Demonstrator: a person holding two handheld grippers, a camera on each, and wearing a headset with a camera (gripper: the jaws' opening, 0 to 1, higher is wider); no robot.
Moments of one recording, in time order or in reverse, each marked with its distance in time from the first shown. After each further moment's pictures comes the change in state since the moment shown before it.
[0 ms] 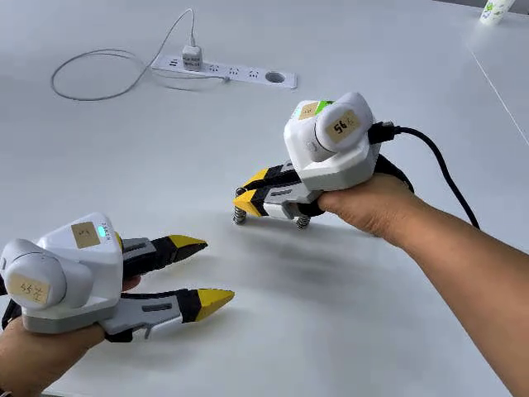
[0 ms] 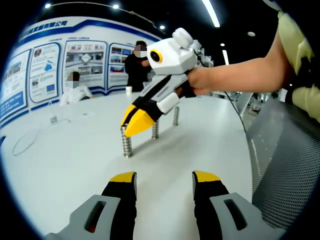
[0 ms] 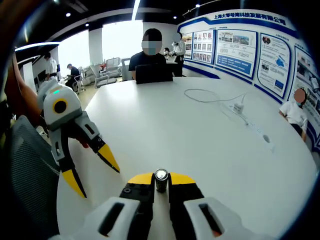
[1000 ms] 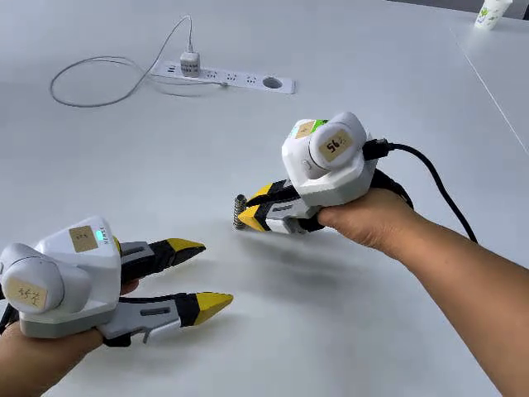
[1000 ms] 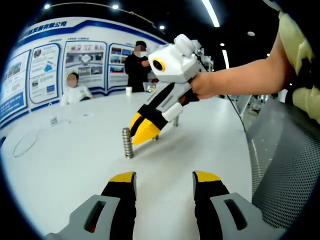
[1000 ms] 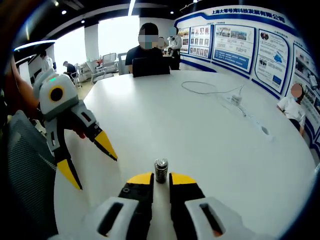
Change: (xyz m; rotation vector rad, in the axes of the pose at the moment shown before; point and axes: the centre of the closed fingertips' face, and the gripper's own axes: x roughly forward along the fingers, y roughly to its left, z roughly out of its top) left arm -0.001 0.000 0.004 0.004 -0.001 0.001; right arm 0.002 -0.006 -0.020 0.013 0.045 -0.025
